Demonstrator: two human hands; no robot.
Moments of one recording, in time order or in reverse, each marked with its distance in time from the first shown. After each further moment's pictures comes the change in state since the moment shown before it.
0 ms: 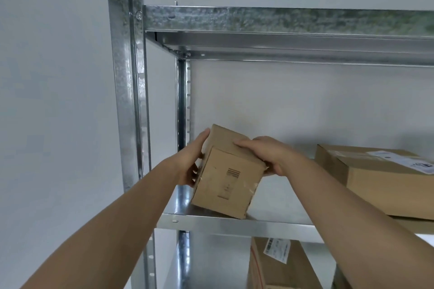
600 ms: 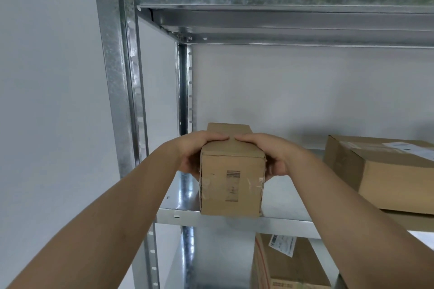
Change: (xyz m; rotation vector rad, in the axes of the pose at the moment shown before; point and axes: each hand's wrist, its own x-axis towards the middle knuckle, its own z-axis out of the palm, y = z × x) left_hand 0.007 0.013 -0.002 0.137 -0.193 0.003; right_hand 0.028 0.014 0.010 0.125 -0.199 0.172
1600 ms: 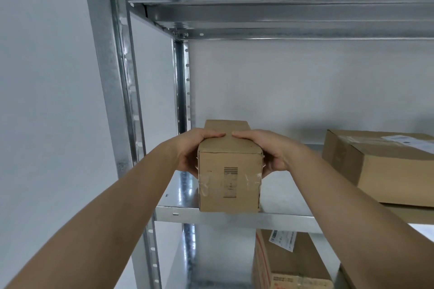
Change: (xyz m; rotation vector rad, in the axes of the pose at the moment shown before) left_hand 0.001 -0.003 0.001 -0.041 0.072 0.005; right_hand -0.005 0.000 -0.001 -0.030 0.013 -0.030
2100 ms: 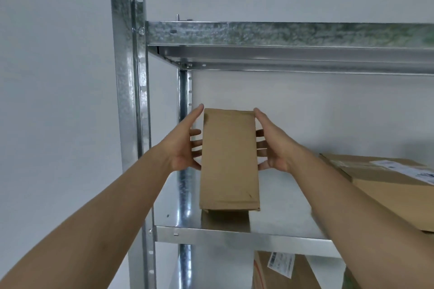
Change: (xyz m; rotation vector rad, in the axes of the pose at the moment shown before) left_hand -0.037 0.037 -0.010 -0.299 0.116 0.263; right_hand -0.039 -0.040 -0.015 0.256 0.114 -0.243
